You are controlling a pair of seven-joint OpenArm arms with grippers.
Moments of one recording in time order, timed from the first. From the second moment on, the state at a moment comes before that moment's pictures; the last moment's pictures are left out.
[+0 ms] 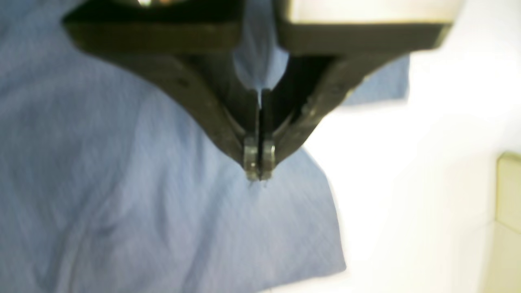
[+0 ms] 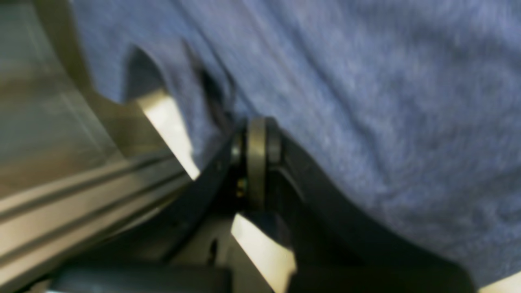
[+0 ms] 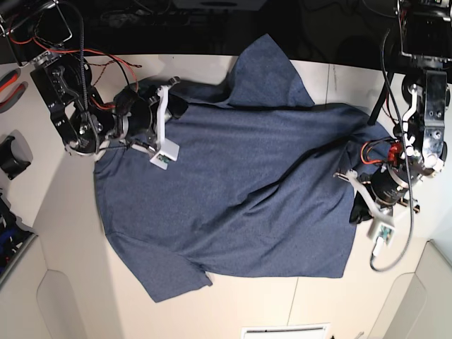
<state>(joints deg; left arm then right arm) -2.0 -22.4 -4.6 87.7 -14.3 -21.1 29.5 6.0 22.7 -27.9 85.3 42.2 25.7 -66.9</state>
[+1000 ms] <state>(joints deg) -42.6 -15.1 -4.8 20.0 -22.4 -32.6 36.1 3.6 22.4 -27.6 85.2 29.2 20.7 -62.0</state>
